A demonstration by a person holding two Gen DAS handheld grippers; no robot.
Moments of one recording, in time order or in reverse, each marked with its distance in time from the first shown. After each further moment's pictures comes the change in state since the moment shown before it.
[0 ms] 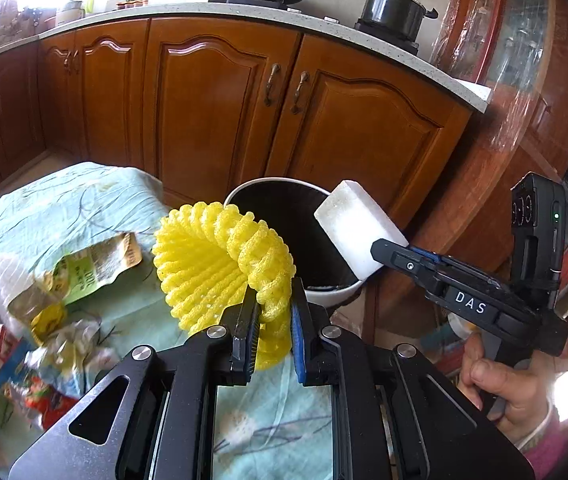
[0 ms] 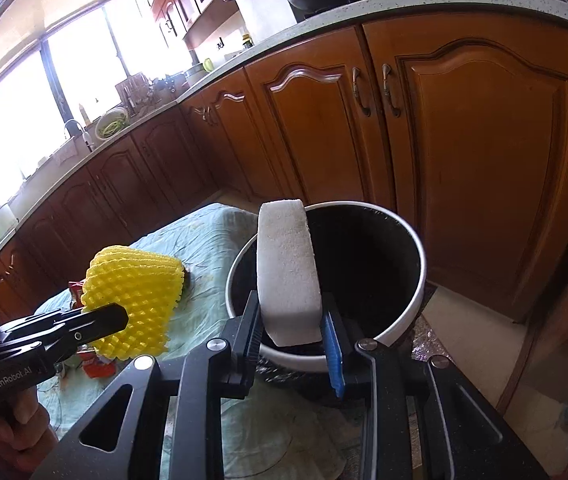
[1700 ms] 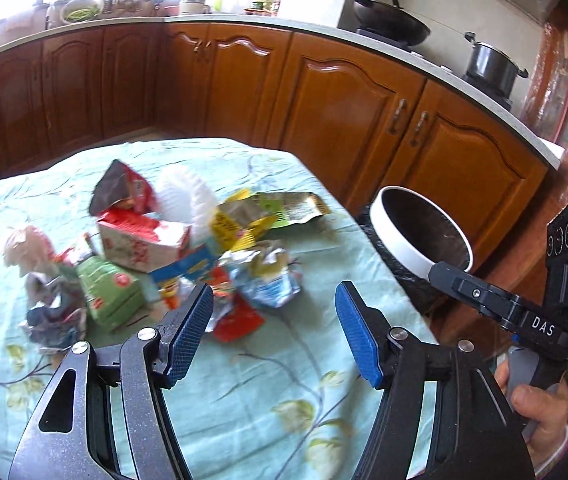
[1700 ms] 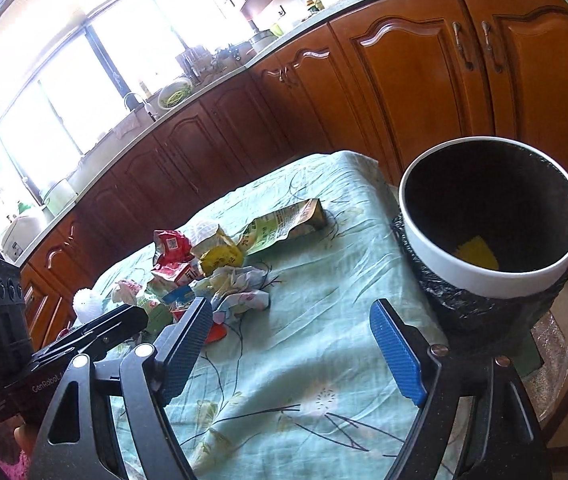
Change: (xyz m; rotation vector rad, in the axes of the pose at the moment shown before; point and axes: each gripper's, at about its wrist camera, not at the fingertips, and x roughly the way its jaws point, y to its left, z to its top) left arm -0.099 0.109 -0.107 -0.249 -0.117 0.297; right arm 0.032 0.109 -0.049 -0.018 0.106 0.276
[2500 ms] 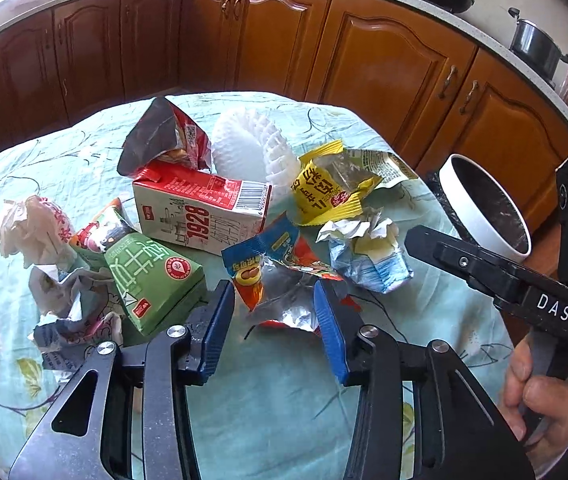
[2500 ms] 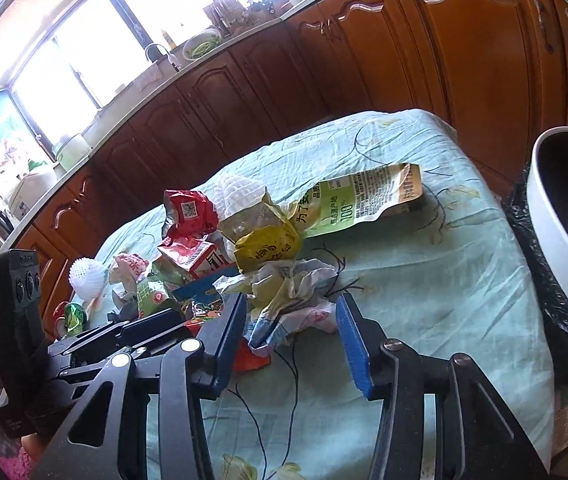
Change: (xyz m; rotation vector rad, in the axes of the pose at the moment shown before) left arm 0.057 0.052 -0.003 -0.011 0.157 0.087; right arm 0.105 0.048 0.007 -0.083 0.164 0.073
